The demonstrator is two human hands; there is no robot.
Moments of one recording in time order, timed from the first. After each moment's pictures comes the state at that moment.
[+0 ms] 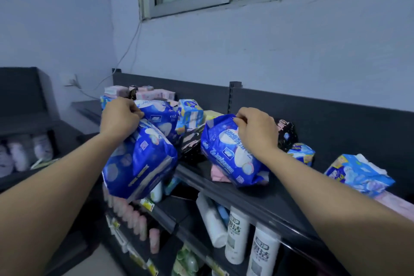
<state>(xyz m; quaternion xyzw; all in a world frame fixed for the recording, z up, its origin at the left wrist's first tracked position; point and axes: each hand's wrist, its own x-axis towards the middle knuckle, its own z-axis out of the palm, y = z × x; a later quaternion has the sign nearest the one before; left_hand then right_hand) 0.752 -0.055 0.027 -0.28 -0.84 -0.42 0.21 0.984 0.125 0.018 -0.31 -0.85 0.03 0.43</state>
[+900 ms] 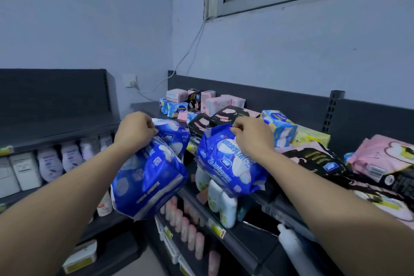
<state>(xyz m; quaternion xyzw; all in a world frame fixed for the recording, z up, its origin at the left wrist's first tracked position) 0.527 -0.163 0.005 -0.26 -0.89 -0.32 0.18 0.693 0.047 0.004 -0.26 -0.90 0.11 0.33</state>
